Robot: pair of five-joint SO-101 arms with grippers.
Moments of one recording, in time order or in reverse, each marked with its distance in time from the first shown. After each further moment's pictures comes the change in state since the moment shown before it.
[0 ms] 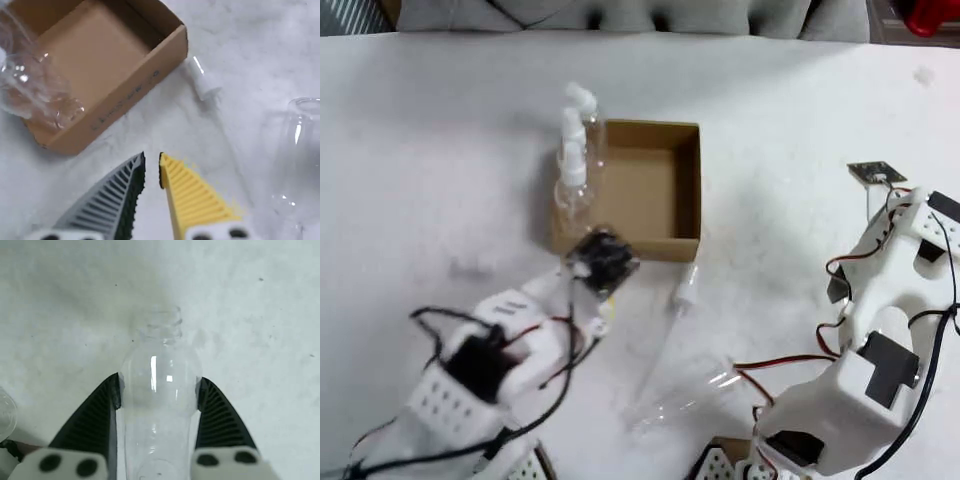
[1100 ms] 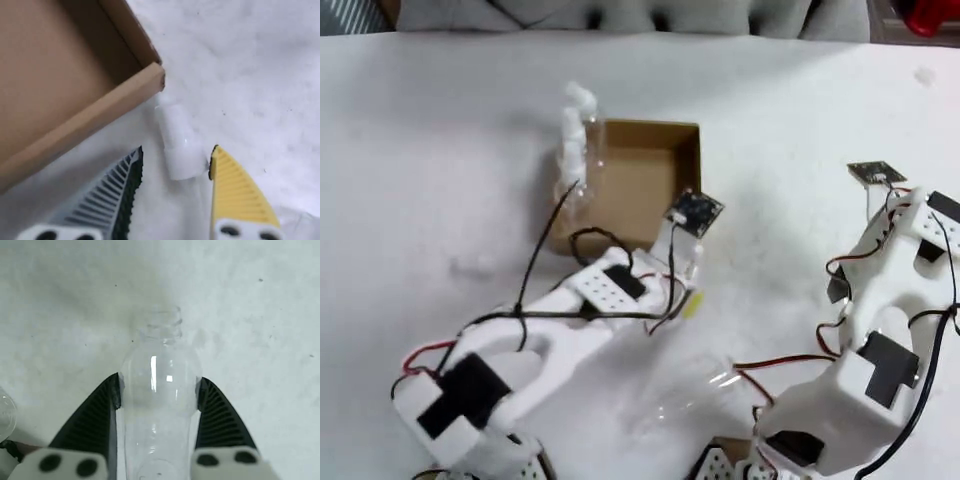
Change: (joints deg) left arm 6.0 63.1 -17.9 -34.7 17.3; right arm 0.0 0.0 0.0 0.0 0.0
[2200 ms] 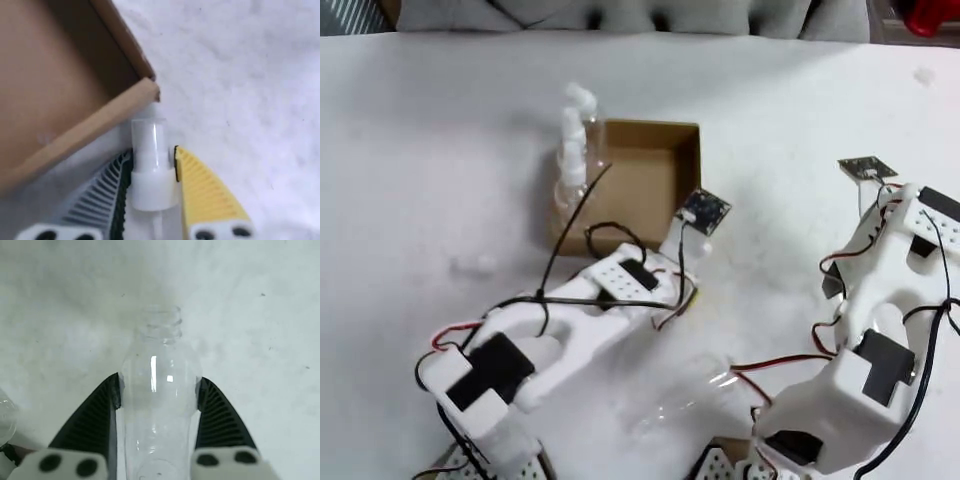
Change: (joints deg) left arm 0.2 6.9 -4.8 -0.1 0.2; right arm -1.8 0.0 -1.3 0.1 0.0
